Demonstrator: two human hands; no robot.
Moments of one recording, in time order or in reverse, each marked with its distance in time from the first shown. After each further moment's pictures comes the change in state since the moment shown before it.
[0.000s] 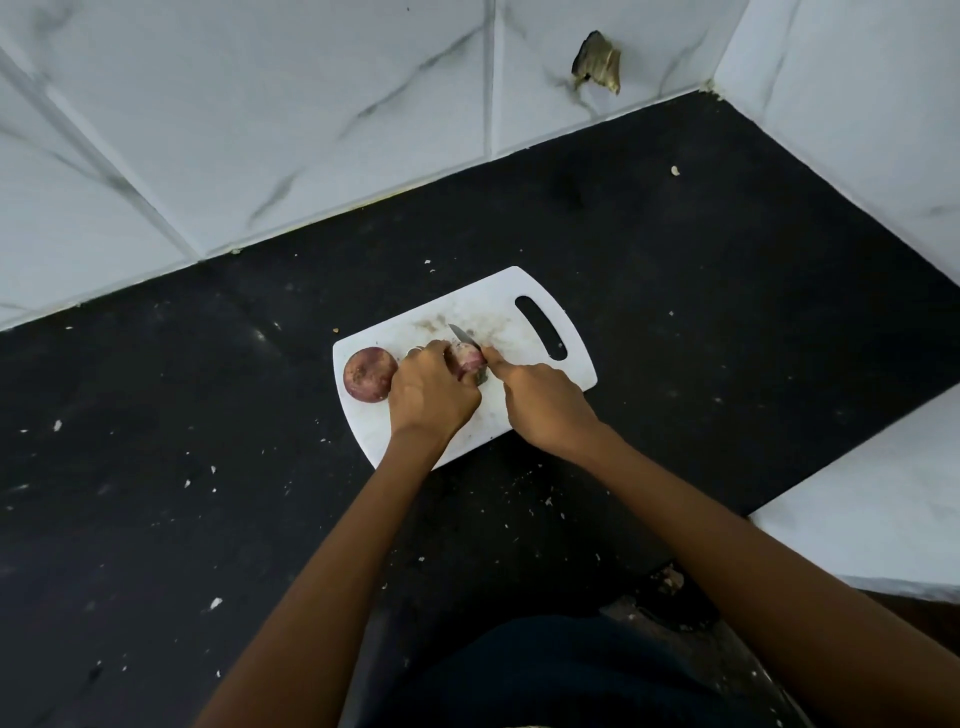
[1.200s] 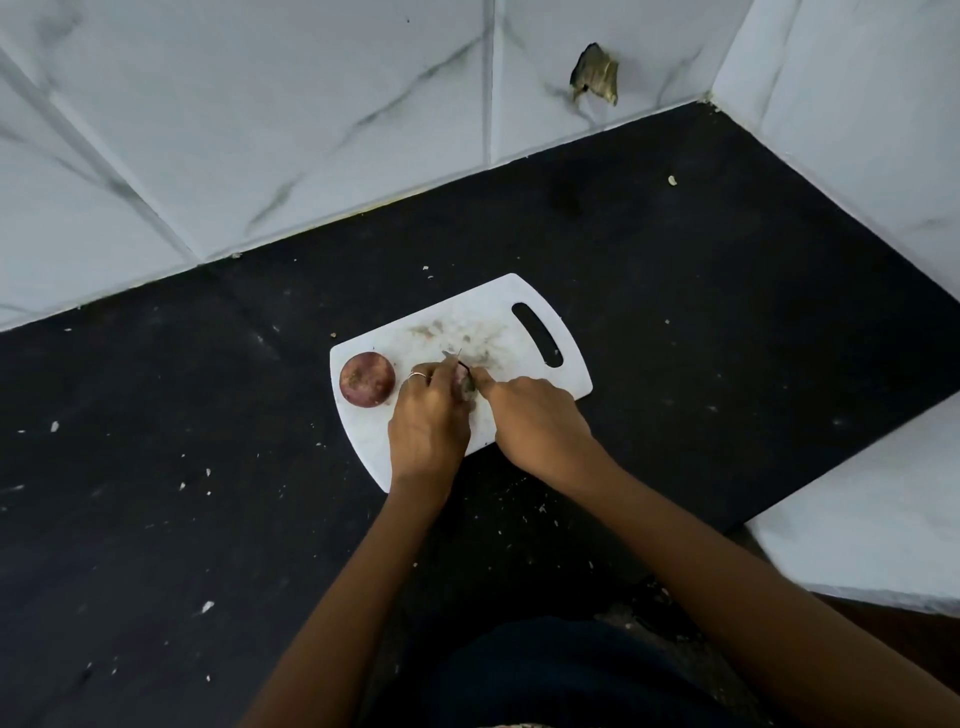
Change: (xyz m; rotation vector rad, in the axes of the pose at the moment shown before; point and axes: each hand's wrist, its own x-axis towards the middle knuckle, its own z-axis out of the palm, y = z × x) left_hand -0.030 -0.013 0.014 0.023 0.123 0.148; right_hand -0.022 -0.021 -0.016 -0.177 -0.014 -0.062
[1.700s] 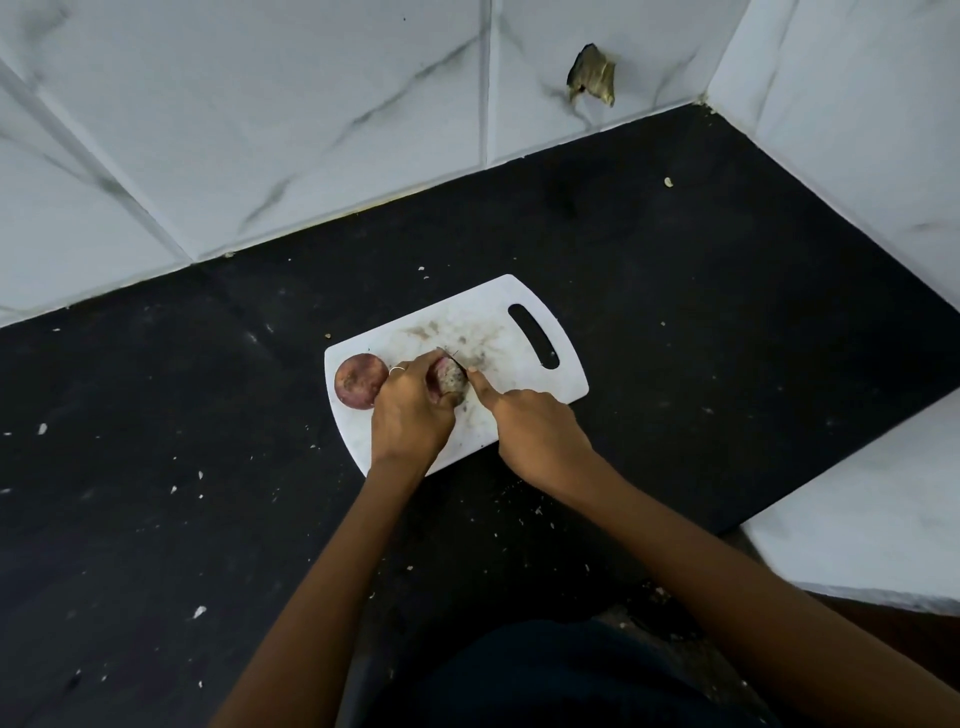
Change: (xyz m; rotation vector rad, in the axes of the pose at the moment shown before) left_hand 0.021 -0.015 -0.004 -0.160 -0.057 -0.058; right_hand -0.001 0.006 0.013 0.015 -0.017 0.004
